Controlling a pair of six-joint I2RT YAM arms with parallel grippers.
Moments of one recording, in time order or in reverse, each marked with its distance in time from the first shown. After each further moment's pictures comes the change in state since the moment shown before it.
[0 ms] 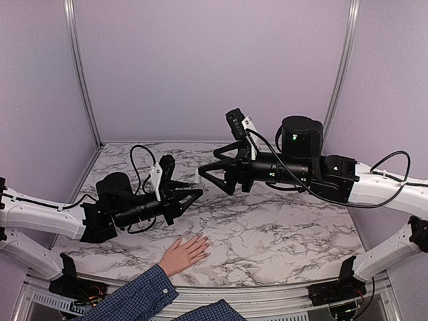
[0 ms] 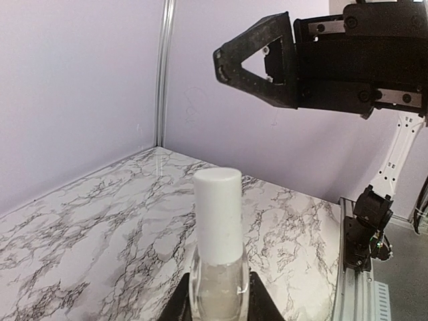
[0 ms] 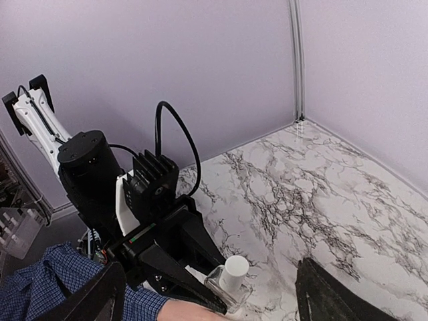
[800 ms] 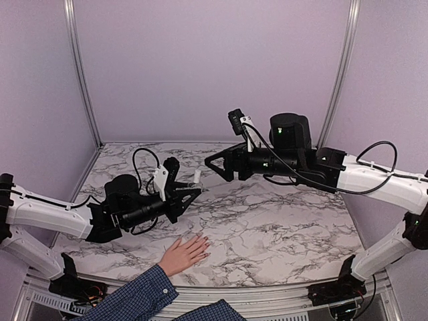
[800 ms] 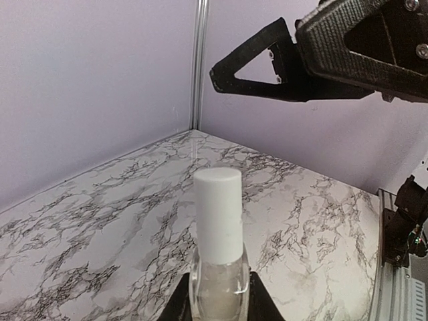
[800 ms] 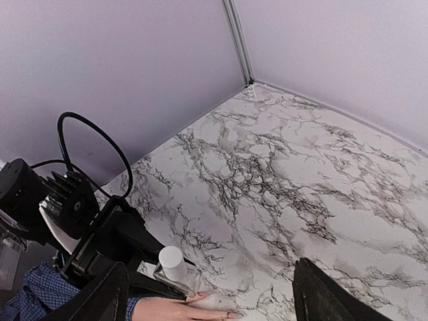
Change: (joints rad) left arm 0.018 0.068 -0.002 -0.006 -0.121 0.027; right arm -0.111 0.082 0.039 -0.087 0.050 0.123
